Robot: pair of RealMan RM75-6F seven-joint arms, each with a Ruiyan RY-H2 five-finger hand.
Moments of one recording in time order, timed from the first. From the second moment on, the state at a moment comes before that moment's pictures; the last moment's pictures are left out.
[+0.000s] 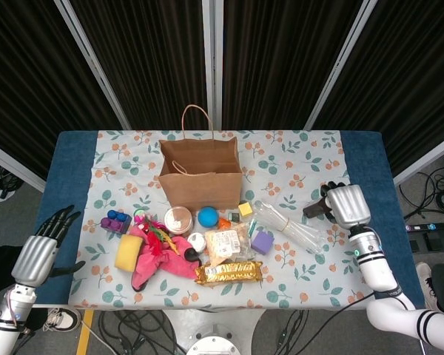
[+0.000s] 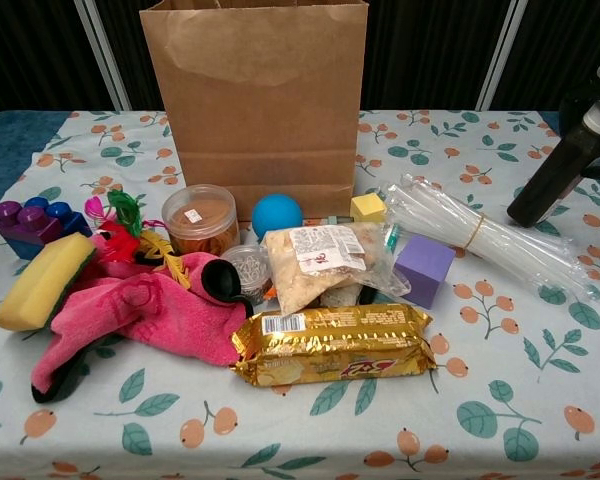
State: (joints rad) left arm -0.18 -1.25 0.02 -1.47 1.63 1.48 -0.20; right arm 0.58 -1.36 0.13 -1.43 -1.16 1.11 -0.45
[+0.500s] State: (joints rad) left arm -0.18 -1.24 0.01 -1.48 1.64 1.49 -0.20; right arm 0.56 -1.26 0.19 -1.59 -1.22 1.21 -0.45
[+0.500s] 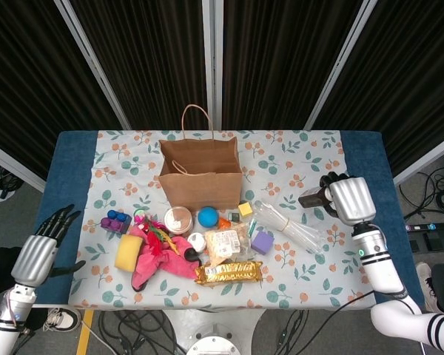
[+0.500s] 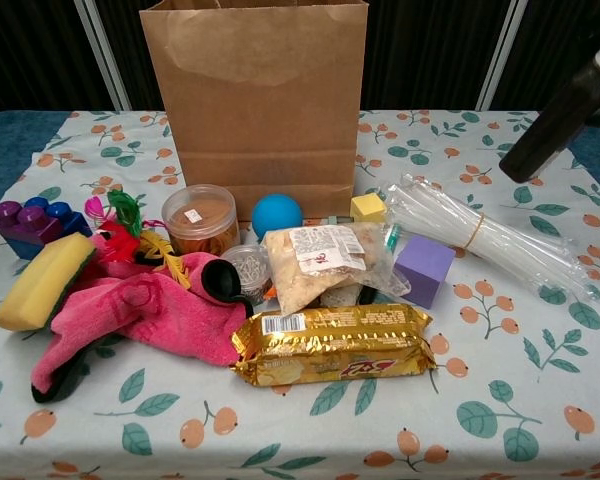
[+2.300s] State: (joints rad) left arm -0.17 -1.23 -0.03 -1.41 1.57 1.49 -0.32; right arm 1.23 -1.63 0.46 -1.54 -0.75 1.20 -0.91
